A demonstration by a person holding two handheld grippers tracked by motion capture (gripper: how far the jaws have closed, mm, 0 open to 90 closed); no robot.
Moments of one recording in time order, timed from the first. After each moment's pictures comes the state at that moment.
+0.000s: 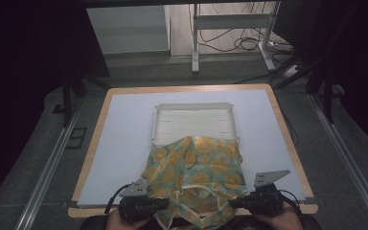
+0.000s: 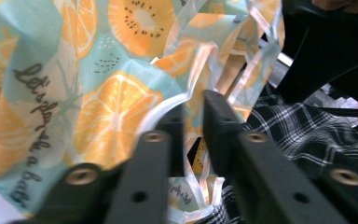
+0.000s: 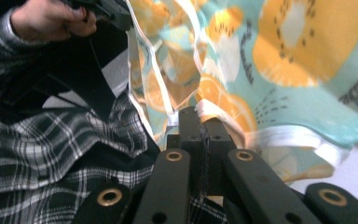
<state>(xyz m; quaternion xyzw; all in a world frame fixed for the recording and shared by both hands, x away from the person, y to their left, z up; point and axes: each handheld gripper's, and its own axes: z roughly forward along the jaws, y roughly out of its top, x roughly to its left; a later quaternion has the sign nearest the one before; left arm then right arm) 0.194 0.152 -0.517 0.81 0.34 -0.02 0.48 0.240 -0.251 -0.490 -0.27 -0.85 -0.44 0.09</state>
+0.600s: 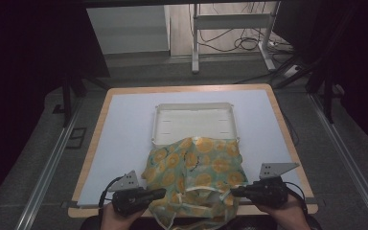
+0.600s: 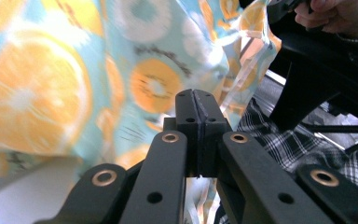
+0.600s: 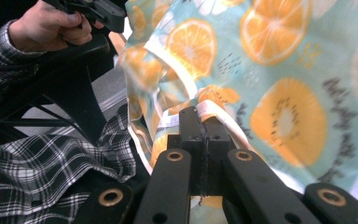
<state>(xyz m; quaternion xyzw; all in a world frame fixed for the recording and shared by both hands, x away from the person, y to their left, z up) 0.200 0.164 -0.482 0.79 0.32 0.02 0.52 0.246 -0.250 -0.454 -0.25 -0.85 -0.47 0.04</state>
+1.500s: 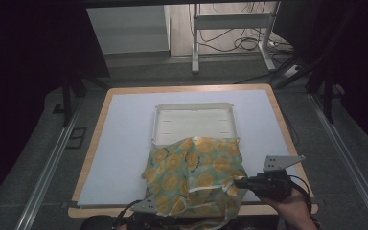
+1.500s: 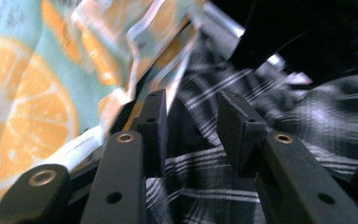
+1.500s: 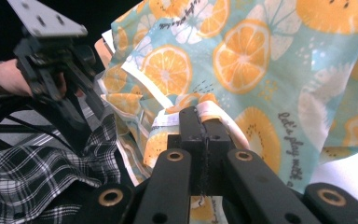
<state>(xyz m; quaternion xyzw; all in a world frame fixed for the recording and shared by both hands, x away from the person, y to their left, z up) 0.165 0.122 -0.535 0.84 0.32 -0.09 0.43 0.254 -0.254 -0.434 -0.25 -0.85 -0.47 0.00</state>
